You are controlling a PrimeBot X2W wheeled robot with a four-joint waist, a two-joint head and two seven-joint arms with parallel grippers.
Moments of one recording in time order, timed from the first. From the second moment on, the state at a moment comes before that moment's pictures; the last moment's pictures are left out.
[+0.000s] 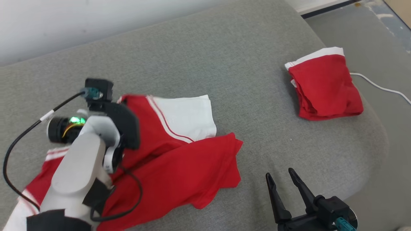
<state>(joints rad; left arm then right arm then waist) -0.80 0.19 -0.32 0.73 -0.38 -0.01 0.31 -0.06 -0.05 0.22 0.26 0.20 0.13 -0.26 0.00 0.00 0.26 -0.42</state>
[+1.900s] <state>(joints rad) 0.06 0.17 -0.07 0.07 -0.33 0.00 -0.26 0.04 -0.08 0.15 0.23 0.19 0.13 -0.23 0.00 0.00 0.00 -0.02</state>
